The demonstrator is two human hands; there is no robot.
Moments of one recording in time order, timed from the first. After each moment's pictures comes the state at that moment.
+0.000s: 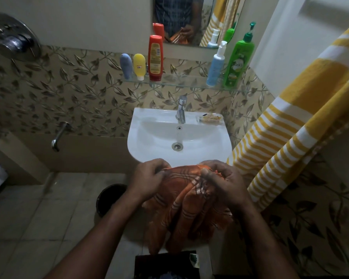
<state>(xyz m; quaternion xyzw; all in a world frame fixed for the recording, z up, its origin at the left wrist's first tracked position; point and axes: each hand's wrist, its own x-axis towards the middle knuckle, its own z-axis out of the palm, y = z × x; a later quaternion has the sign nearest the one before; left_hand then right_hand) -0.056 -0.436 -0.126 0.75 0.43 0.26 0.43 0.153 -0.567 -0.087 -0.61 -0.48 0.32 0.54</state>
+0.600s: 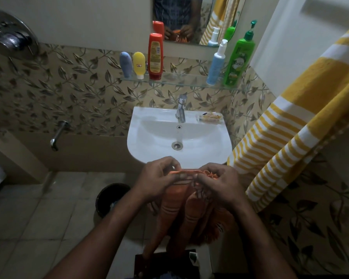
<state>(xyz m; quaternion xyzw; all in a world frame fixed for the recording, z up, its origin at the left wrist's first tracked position) -0.048 -0.442 -0.119 0.75 0.33 0.28 0.49 0.148 -0.557 -0.092 -0.72 -0.51 0.22 0.42</state>
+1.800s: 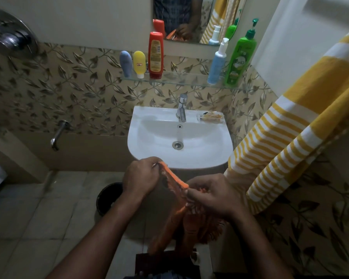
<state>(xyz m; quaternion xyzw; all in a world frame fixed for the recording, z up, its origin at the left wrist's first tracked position) -0.062 -0.427 -0.125 0.77 0.53 0.23 0.28 0.134 -0.563 -0.093 -0.67 -0.62 0.27 0.32</state>
